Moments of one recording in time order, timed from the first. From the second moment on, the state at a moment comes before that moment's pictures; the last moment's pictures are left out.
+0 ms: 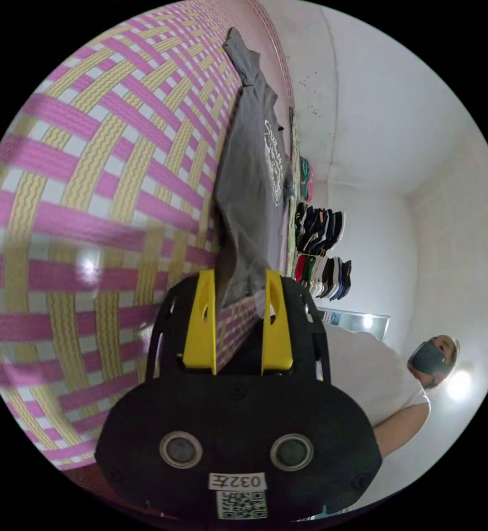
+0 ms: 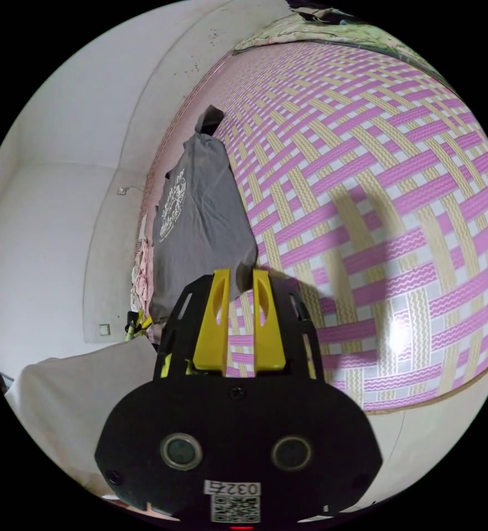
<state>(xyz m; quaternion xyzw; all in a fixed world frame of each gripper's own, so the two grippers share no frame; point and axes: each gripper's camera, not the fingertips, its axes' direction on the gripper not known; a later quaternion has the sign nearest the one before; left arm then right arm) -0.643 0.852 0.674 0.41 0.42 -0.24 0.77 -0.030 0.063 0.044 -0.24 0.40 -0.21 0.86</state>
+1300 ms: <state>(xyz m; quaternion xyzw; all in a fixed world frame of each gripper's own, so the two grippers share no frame) -0.141 0.748 0.261 0.11 0.01 -0.23 0.97 -0.052 0.134 -0.012 -0.13 0.46 -0.21 0.85</state>
